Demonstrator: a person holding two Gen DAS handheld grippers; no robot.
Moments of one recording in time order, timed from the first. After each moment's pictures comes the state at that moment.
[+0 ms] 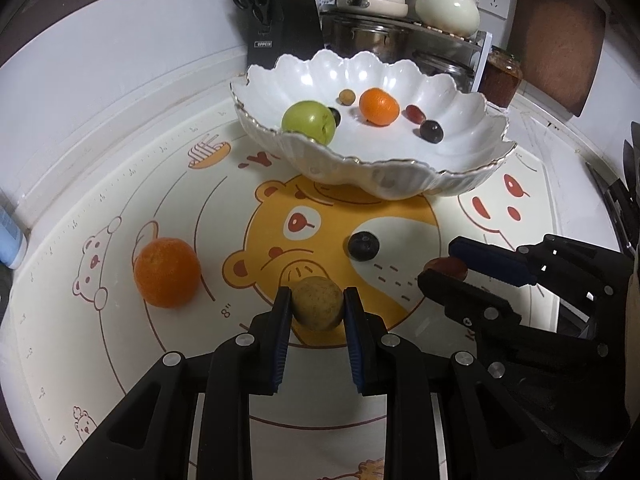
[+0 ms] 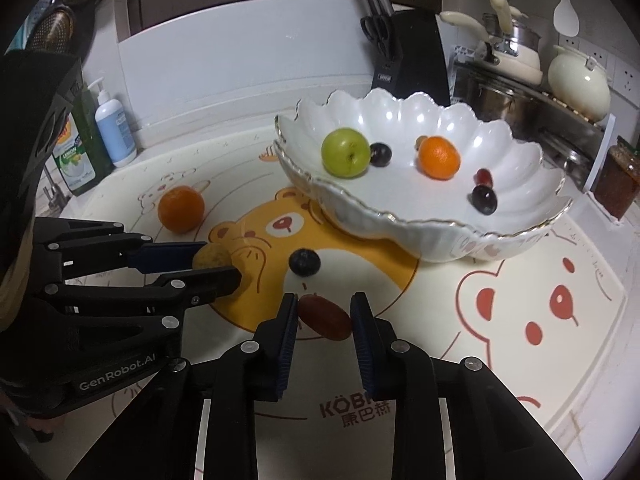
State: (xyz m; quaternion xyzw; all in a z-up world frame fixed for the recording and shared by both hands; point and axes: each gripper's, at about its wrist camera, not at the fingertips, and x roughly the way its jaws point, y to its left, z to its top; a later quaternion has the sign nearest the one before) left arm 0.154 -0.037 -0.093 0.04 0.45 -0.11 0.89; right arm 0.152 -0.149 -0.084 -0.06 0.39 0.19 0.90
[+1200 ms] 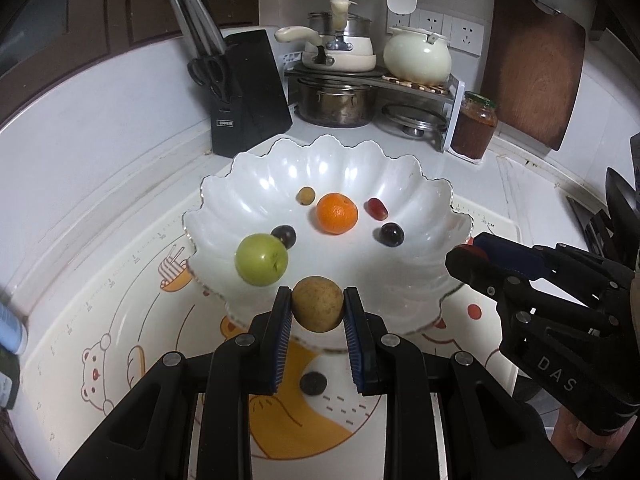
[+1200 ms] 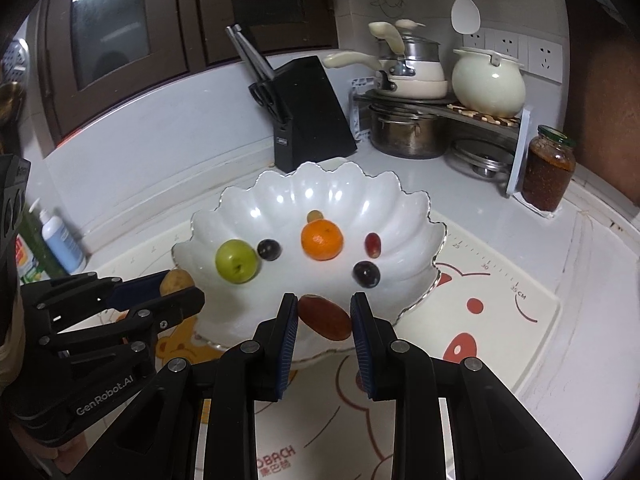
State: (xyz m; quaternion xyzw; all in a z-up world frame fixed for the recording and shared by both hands) left arm 0.212 -0.085 -0.027 0.05 0.39 -0.15 0.91; right arm 0.200 -0.218 -0.016 0.03 0.35 0.08 0.93
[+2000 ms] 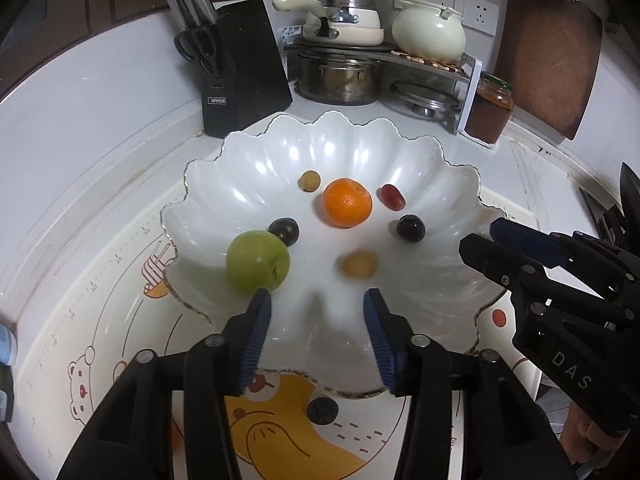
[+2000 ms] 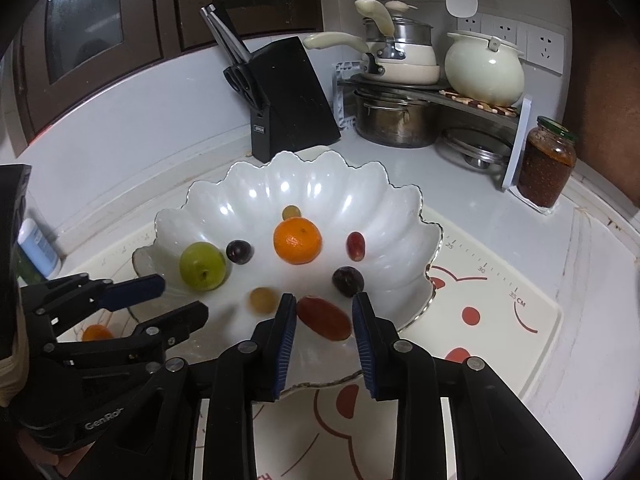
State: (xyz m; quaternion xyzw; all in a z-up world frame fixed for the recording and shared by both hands) left arm 0.247 -0.090 -0.050 0.06 0.42 -0.15 0.89; right arm 0.230 -0.221 -0.029 0.02 0.38 0.05 0.92
